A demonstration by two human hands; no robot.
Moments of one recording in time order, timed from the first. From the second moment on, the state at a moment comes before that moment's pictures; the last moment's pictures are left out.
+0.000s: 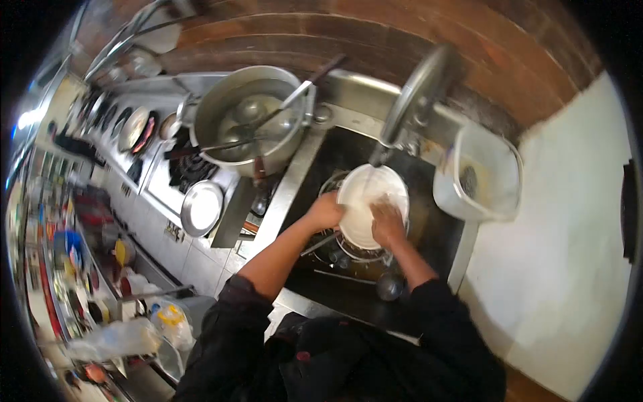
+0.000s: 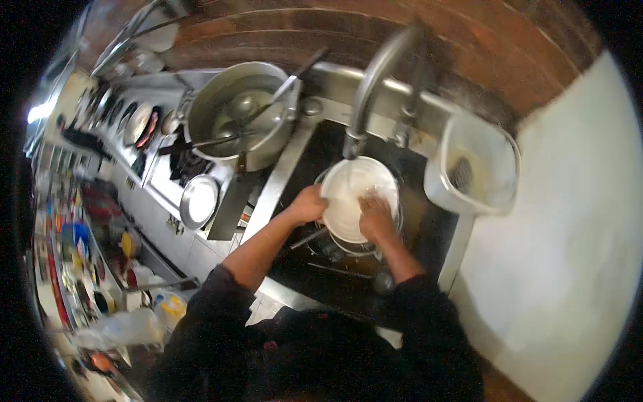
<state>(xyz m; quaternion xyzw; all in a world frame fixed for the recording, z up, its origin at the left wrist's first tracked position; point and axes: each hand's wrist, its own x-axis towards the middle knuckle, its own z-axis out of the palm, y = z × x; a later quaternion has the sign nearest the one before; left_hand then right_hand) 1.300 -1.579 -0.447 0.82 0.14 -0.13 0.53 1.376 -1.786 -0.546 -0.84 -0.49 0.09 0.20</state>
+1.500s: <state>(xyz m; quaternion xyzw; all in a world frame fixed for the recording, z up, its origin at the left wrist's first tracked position) 1.388 -1.602 -0.438 0.89 0.25 0.02 0.39 1.340 -1.813 -0.558 -0.11 0.13 0.43 0.89</state>
